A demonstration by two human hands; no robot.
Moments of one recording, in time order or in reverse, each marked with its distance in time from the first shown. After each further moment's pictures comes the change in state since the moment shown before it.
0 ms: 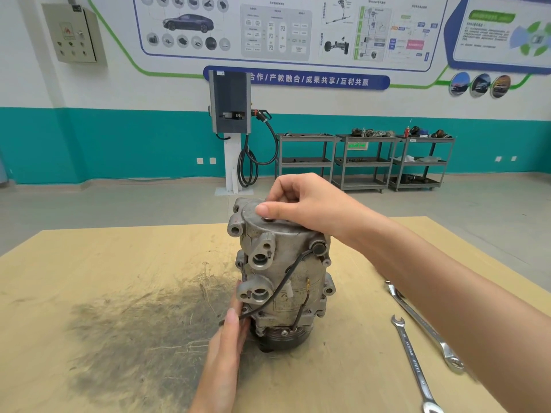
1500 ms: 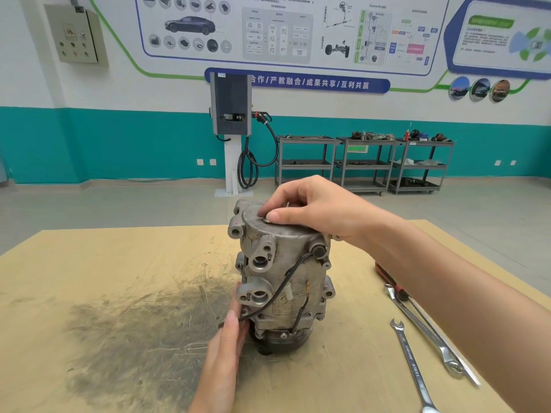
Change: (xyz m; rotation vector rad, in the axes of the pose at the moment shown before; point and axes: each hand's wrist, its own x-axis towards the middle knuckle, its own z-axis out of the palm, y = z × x) left_hand 0.000 -0.002 0.000 -0.046 0.013 0.004; right_hand -0.002 -0.002 -0.007 0.015 -0.084 0.016
